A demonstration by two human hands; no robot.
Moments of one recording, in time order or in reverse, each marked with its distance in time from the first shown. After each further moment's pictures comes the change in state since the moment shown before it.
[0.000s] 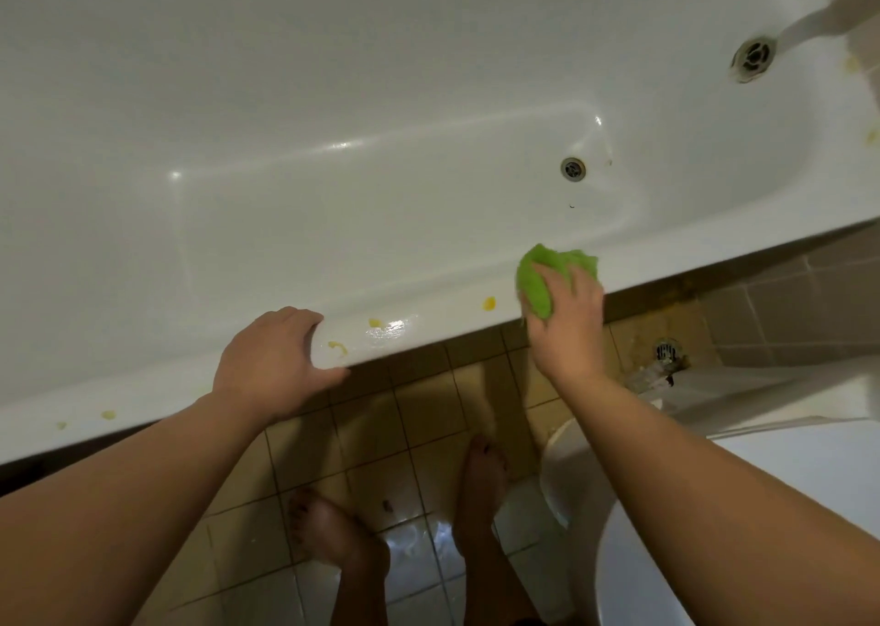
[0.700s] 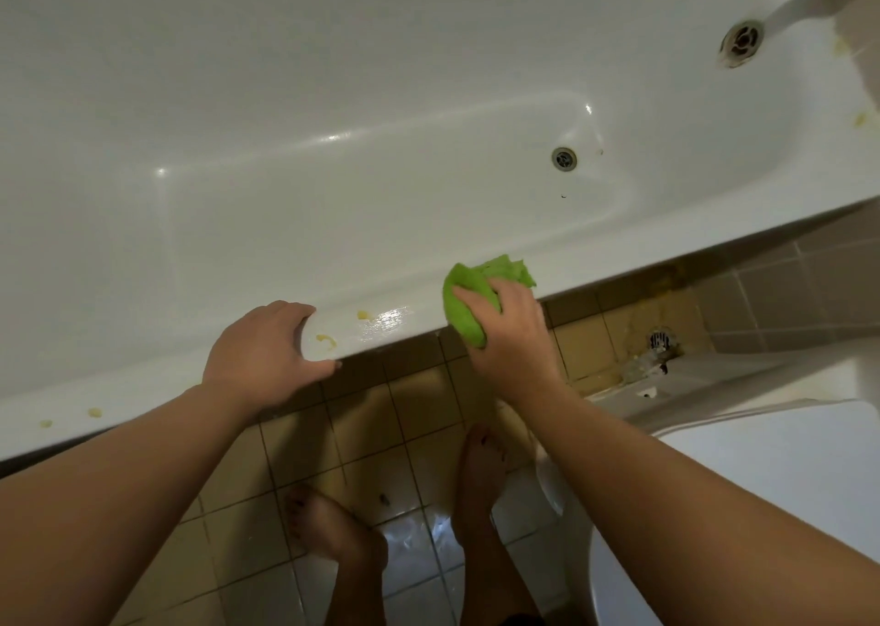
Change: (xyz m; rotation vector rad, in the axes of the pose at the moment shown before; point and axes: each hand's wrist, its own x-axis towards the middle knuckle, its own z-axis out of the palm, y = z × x) left_hand 0.005 -0.001 0.002 0.002 -0.046 0.010; right_hand -0.032 -0.029 0.017 -0.058 -0.143 -0.328
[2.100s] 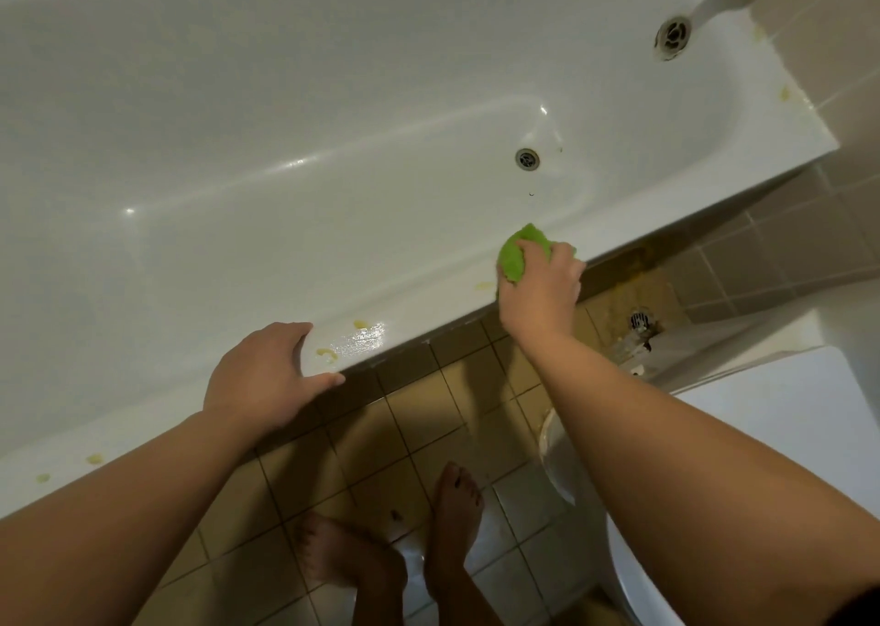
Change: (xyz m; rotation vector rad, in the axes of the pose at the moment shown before) left_hand -0.008 0.004 -0.012 0.005 -0.040 0.038; right_hand 0.033 0.005 -0.029 -0.085 0.113 0.666
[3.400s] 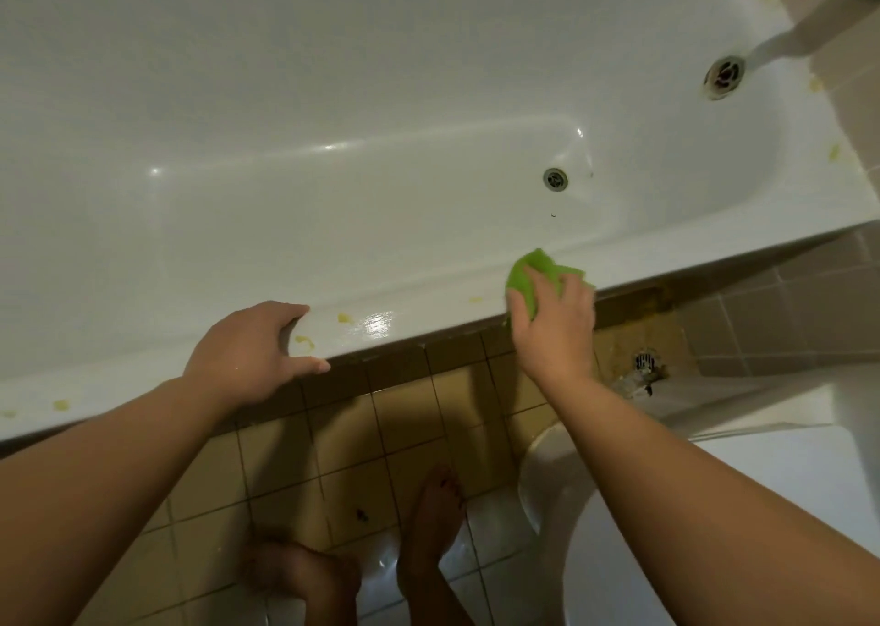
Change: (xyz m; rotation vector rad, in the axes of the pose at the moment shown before) left_hand 0.004 0.012 0.002 -0.085 -0.010 -0.053; right_hand 0.007 0.041 -0.015 0.007 -0.102 -0.236
